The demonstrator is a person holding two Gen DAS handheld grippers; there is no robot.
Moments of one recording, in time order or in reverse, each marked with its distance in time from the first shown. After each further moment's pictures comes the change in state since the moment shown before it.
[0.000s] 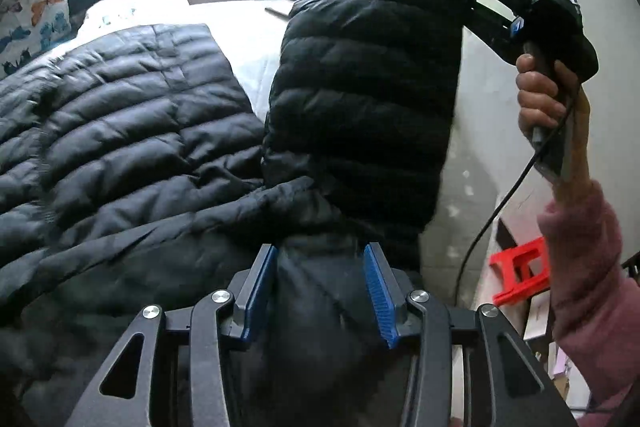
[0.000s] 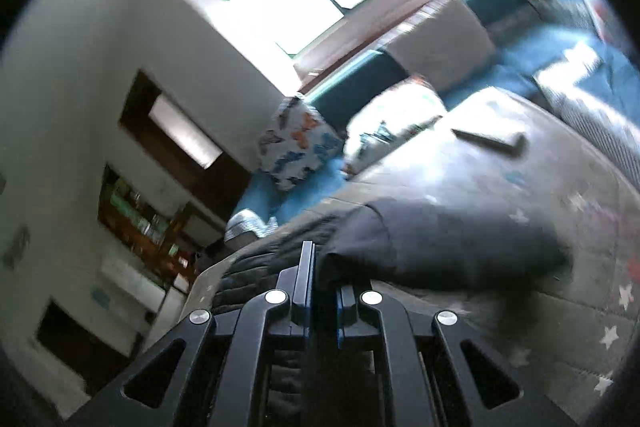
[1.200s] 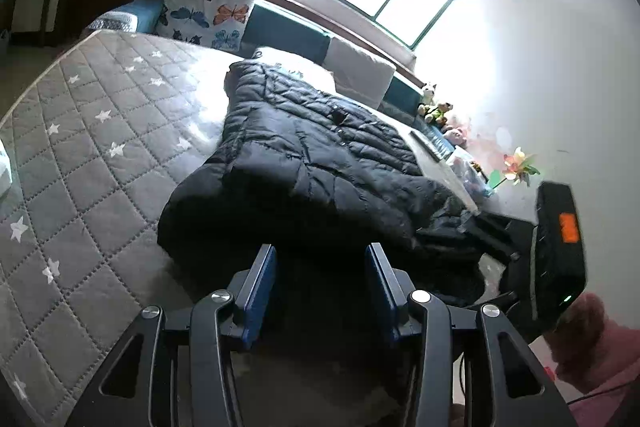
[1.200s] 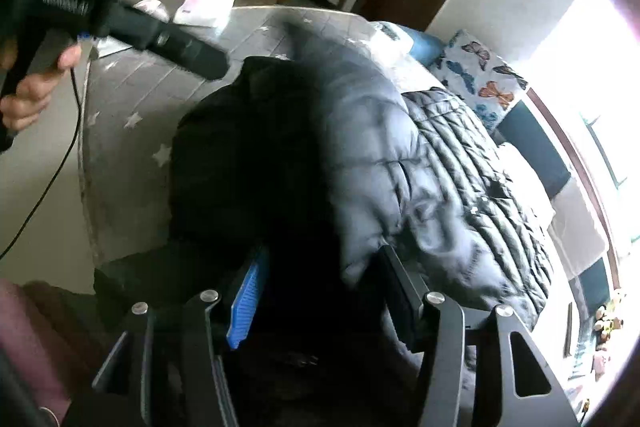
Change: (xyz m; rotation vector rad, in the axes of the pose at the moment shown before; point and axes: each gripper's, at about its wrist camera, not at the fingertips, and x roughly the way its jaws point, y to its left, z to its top) left arm -0.258 0.148 -0.241 -0.406 -0.437 0.185; right arm 0.121 0.300 -0.341 -1.275 0.555 -0.098
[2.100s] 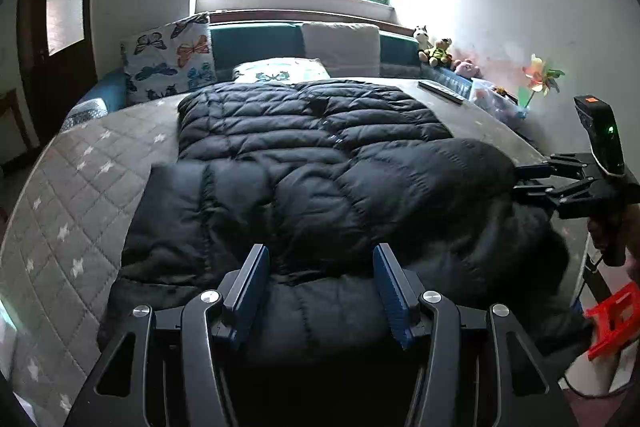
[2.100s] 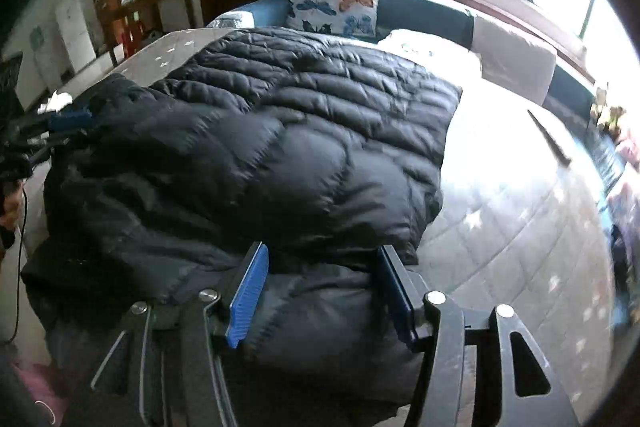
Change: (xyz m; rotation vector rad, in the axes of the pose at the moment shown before) left arm 0.115 -0.071 0.020 0.384 0.045 0.187; right arm -0.011 -0.166 -0.146 0.674 0.028 -0.051
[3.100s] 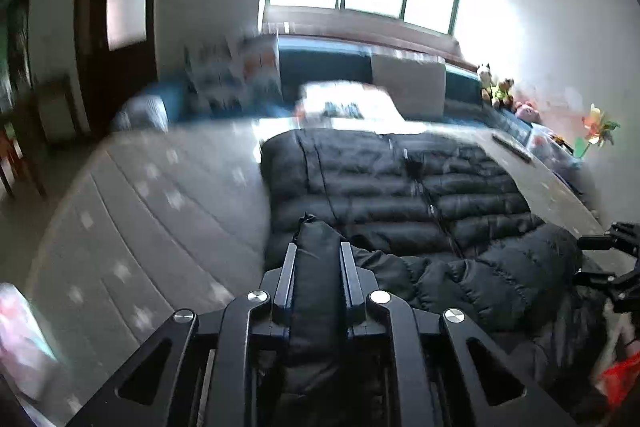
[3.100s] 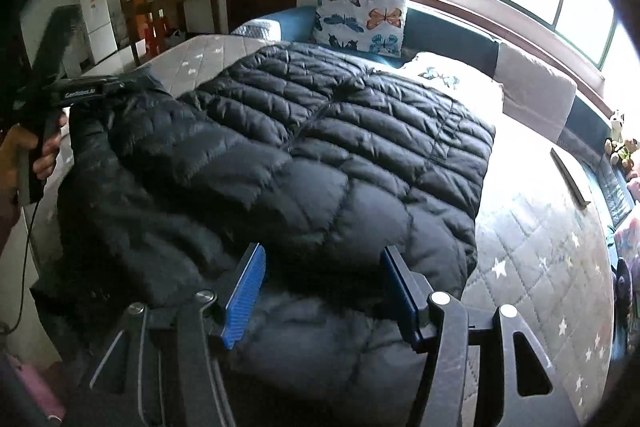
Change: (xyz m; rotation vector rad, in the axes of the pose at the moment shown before) left arm -0.007 0.071 0.058 -0.111 -0.132 0.213; right arm -0.007 0.032 0.034 -0.106 -0.049 0.016
